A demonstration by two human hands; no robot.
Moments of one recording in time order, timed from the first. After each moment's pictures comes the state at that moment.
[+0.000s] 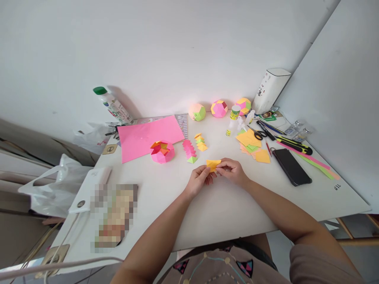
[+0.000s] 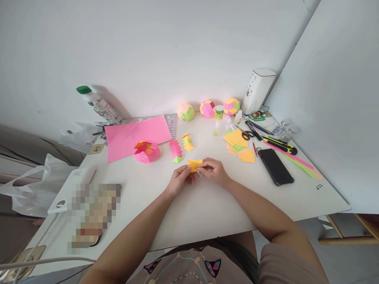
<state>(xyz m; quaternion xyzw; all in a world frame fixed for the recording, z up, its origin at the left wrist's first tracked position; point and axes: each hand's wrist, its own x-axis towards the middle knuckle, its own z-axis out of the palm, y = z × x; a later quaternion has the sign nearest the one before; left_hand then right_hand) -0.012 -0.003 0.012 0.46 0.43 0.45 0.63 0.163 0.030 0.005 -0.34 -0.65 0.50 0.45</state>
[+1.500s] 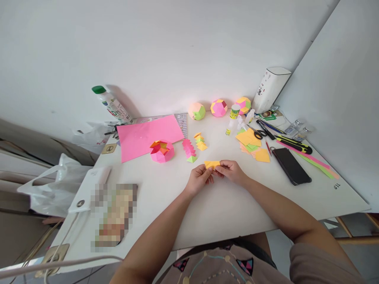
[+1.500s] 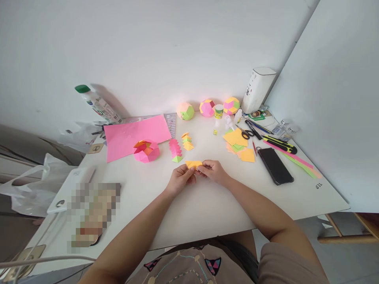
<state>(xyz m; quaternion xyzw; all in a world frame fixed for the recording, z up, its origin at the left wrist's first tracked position) -0.010 -0.002 0.007 0.48 0.46 0.43 0.61 0.163 0.032 0.008 -0.38 -0.61 0.60 0.34</state>
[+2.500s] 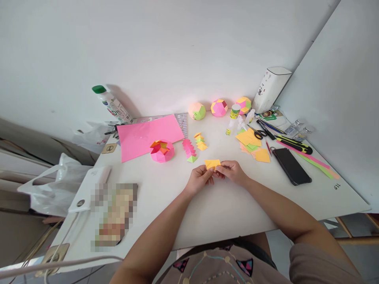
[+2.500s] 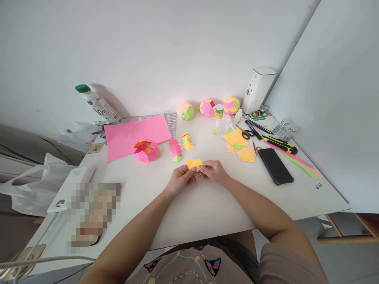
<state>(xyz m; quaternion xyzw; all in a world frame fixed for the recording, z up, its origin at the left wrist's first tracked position) -0.010 -0.001 0.009 0.49 0.46 0.41 0.61 0.165 0.031 0.007 -0.38 -0.62 0.59 0.36</state>
